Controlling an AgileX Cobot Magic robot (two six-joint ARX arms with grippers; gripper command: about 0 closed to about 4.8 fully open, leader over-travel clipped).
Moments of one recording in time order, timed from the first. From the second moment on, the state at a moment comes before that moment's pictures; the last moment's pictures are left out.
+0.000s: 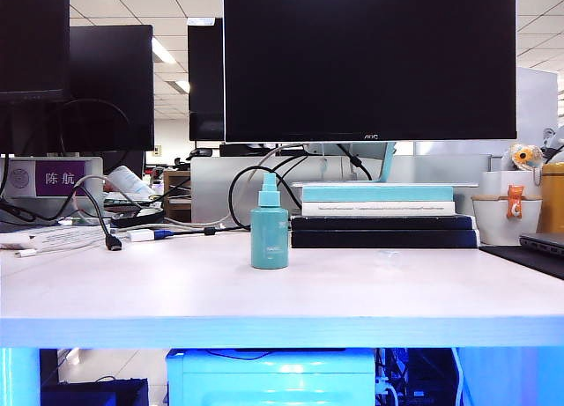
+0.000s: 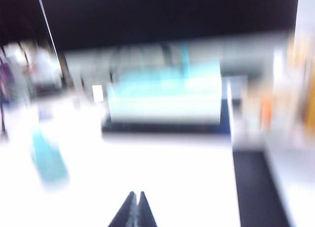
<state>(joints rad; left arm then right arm) -0.36 0.44 0.29 0.08 -0.20 0.19 0.28 0.27 0.15 0.17 0.07 0.13</state>
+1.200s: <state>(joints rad) -0.36 0.39 0.01 0.34 -0.06 0.10 0.28 0.17 0.01 0.13 0.16 0.08</state>
